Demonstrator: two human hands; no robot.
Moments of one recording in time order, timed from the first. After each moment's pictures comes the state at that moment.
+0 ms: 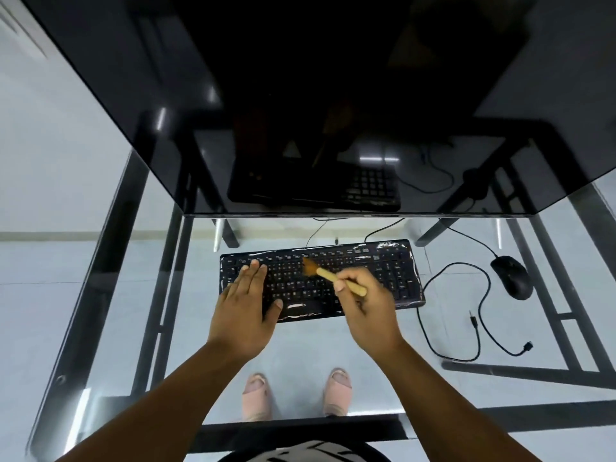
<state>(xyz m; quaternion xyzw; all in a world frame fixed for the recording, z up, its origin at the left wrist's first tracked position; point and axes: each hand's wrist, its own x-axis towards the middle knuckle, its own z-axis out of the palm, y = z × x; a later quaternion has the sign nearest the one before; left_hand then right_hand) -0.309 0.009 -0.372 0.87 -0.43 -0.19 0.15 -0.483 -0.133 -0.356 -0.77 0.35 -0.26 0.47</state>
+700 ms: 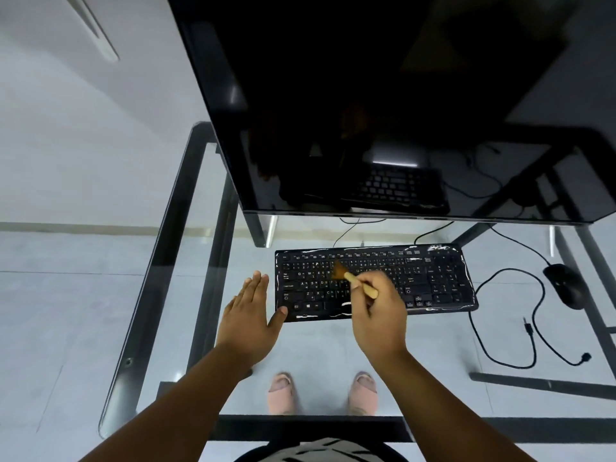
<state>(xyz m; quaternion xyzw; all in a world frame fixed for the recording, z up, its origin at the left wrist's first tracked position) -0.257 0.083 -0.385 0.89 -0.38 -0.23 0.13 -0.418 -0.067 -0.366 -0.77 0.41 -0.30 0.38</state>
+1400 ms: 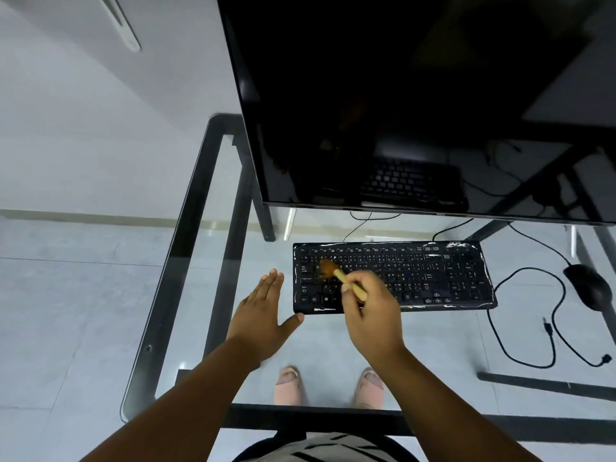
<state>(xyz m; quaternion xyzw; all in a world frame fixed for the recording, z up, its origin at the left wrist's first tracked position) -0.246 0.103 -0.398 0.87 -0.42 -0.25 0.10 -0.397 -0.038 -0.371 -0.81 0.36 -0.25 0.38</state>
